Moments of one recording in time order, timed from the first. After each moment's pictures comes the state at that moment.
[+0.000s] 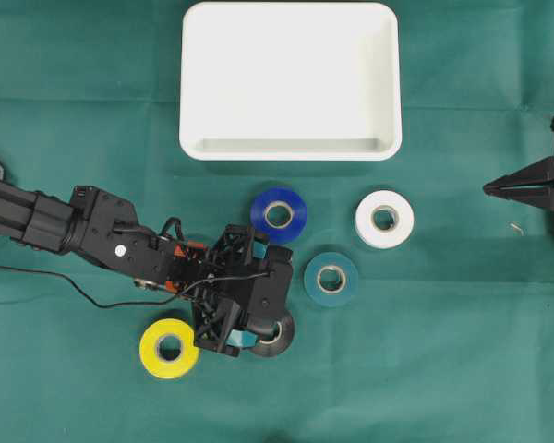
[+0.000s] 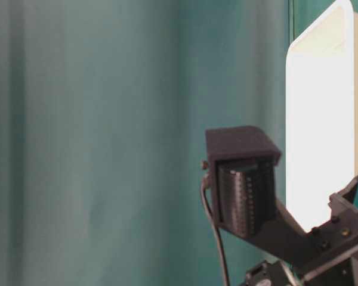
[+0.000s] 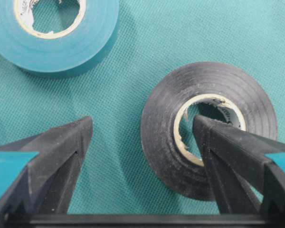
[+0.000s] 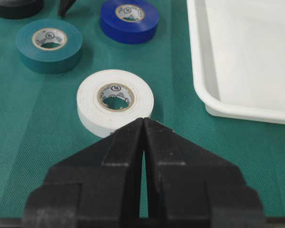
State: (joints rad) left arm -0.26 0.30 0.51 -0.02 0.03 0.00; right arm -0.01 -1.19 1.54 -0.06 -0.05 0.08
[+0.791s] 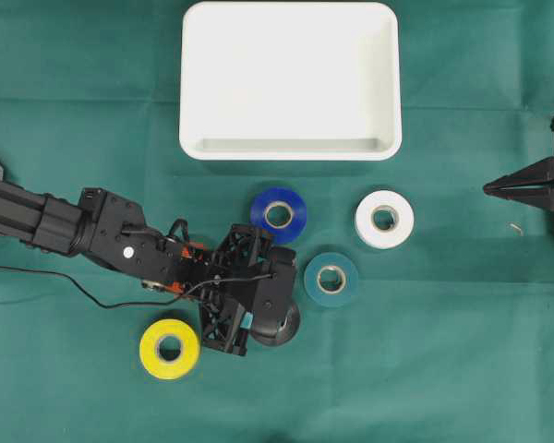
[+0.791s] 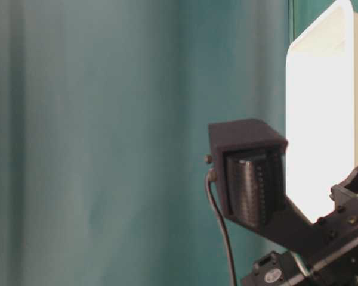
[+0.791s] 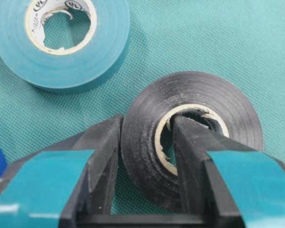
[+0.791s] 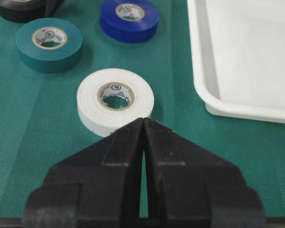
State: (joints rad) left arm -0.26 0.33 0.48 -0.02 0.06 0.00; right arm -0.01 -1.19 1.55 -0.06 -0.06 0.08
